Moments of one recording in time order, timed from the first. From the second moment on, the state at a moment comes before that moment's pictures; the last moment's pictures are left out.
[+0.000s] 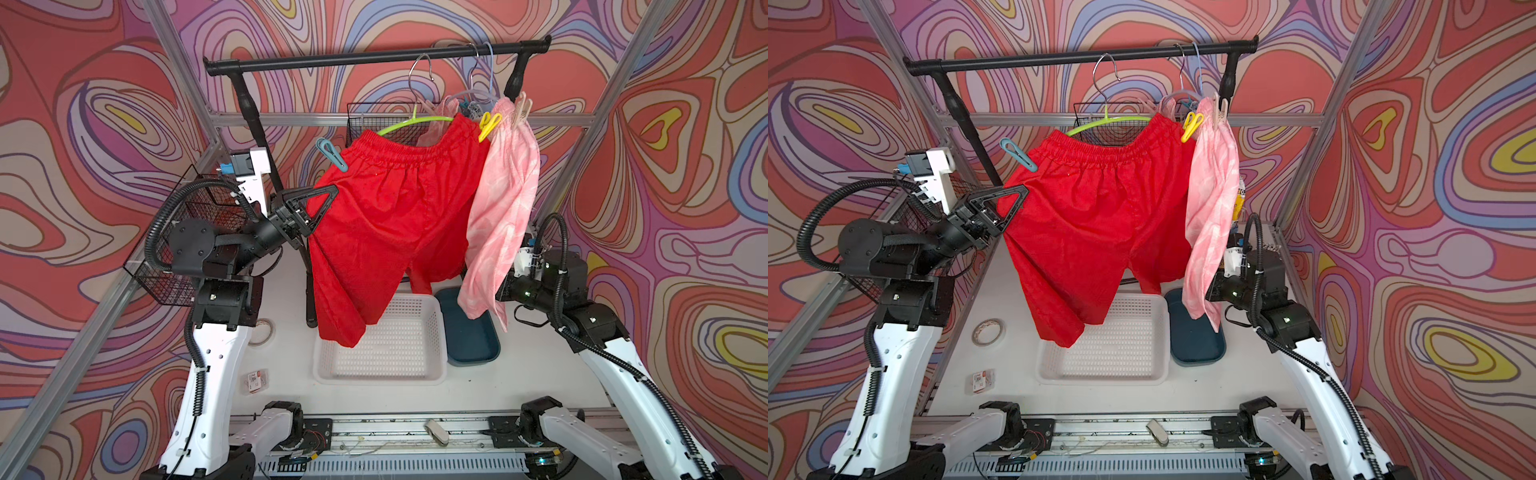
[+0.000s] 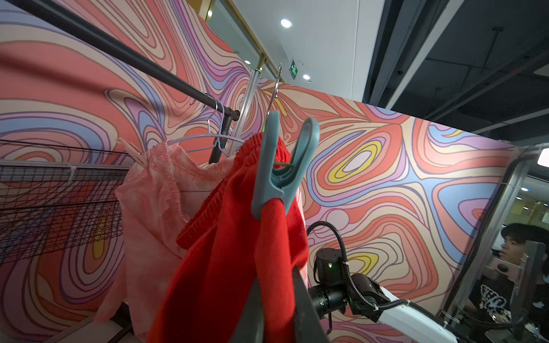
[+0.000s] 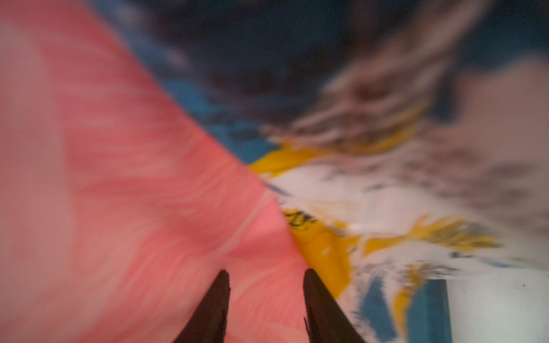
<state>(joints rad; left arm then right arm) -0.08 1.10 1.48 0.25 0.94 -0.89 0.24 0.94 1.10 -0.60 -0.41 0.38</state>
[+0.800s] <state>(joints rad) -0.08 1.33 1.43 0.83 1.06 -1.16 0.24 0.84 1.41 -0.95 -0.14 0.39</state>
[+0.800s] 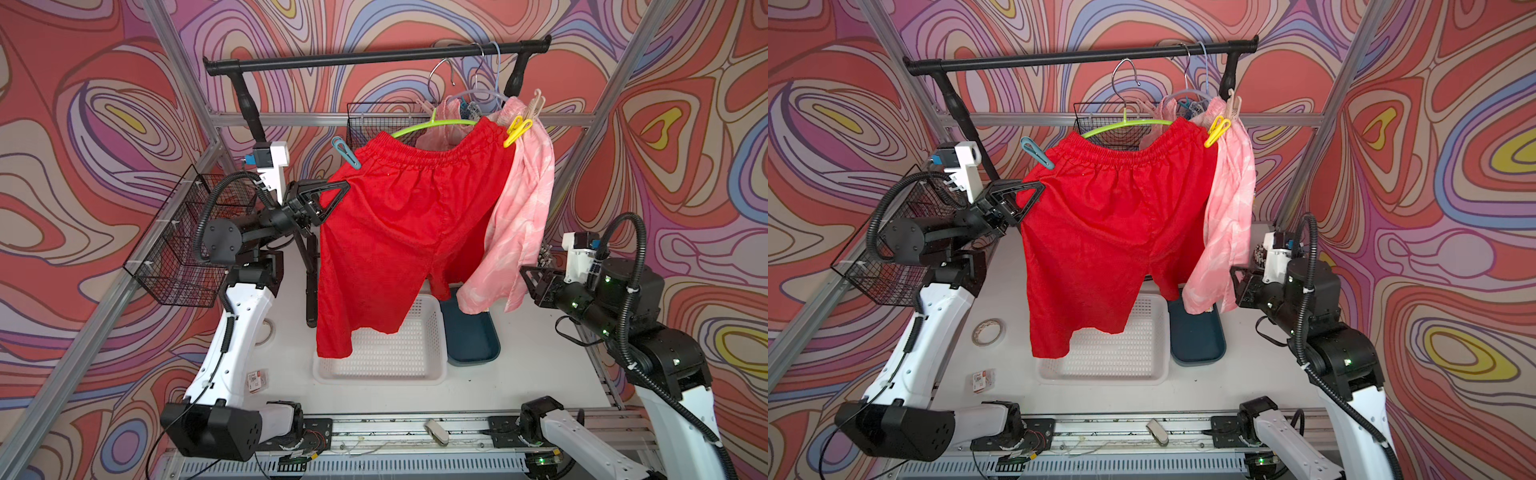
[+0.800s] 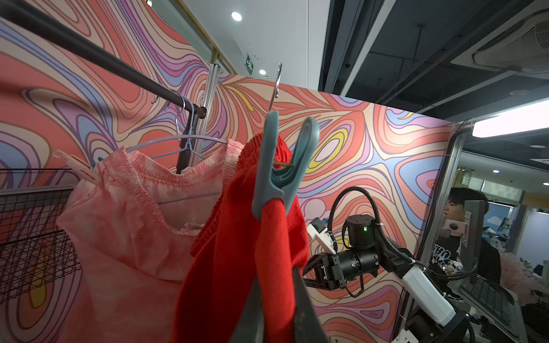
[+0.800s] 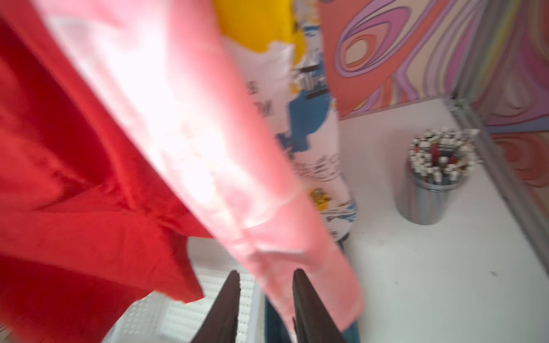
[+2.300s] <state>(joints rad) -0.02 1.25 1.35 1.08 1.19 -1.27 0.29 1.19 1.21 -0.43 -0.45 0.54</state>
